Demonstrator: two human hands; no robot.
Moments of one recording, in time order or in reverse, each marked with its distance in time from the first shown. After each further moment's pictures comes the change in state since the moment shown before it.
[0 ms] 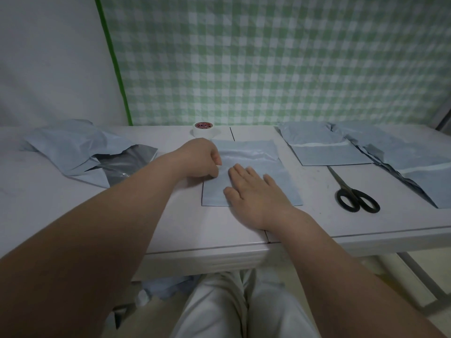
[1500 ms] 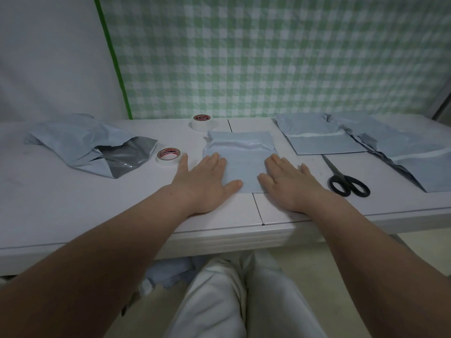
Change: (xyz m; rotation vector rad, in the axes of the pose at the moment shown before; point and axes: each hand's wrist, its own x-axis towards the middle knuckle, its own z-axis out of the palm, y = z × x) left_hand -0.048 0.002 0.050 0.458 -0.113 0.043; right_hand -0.022 0.052 -0.017 -0.035 -0.006 0.175
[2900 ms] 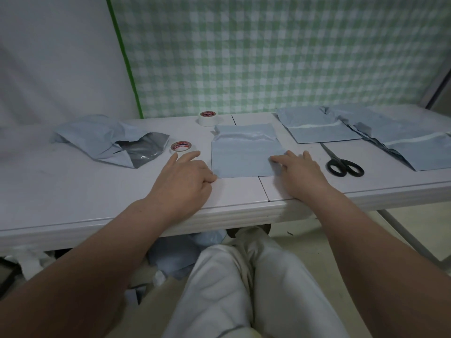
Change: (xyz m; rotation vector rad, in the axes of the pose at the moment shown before) left_hand -0.073 -0.030 0.003 -0.139 0.363 0.128; right_hand -0.033 -0.008 0.000 0.093 0.157 0.112
